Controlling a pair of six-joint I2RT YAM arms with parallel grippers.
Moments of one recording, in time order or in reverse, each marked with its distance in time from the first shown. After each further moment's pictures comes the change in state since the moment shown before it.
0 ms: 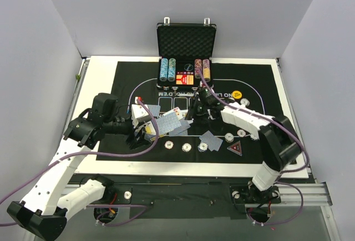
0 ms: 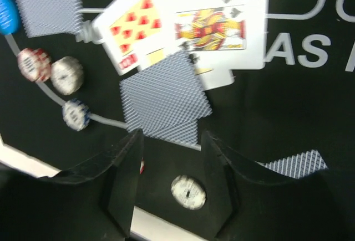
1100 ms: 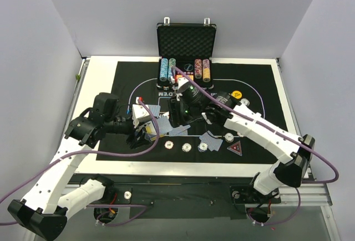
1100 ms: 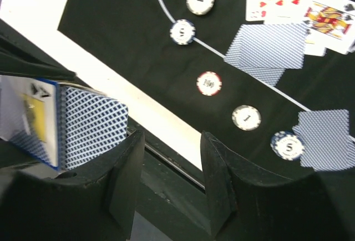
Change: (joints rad) left arm 0.000 0.011 -0.003 0.003 -0.001 0.020; right arm 0.358 -0.203 0.478 -0.566 0.122 -0.217
